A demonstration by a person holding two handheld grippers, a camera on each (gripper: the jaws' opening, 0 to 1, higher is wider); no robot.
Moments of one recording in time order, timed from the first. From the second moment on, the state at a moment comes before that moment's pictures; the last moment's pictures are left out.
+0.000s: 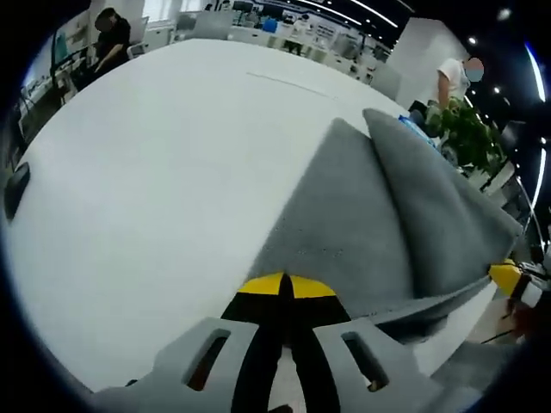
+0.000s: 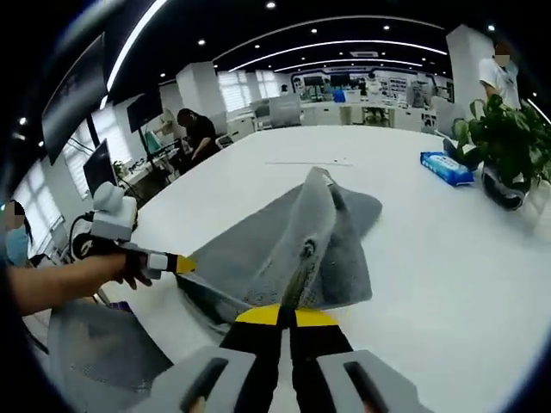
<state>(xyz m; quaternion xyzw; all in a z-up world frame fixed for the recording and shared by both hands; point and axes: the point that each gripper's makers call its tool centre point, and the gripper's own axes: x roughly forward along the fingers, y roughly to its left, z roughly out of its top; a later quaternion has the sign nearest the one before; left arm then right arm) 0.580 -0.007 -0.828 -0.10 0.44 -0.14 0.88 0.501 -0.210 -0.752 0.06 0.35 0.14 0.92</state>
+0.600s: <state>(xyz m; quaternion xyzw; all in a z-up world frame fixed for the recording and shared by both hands) 0.576 -0.009 -0.828 -0.11 0.44 -0.15 0.88 0.463 -0.207 -0.759 0.11 0.37 0.14 0.91</state>
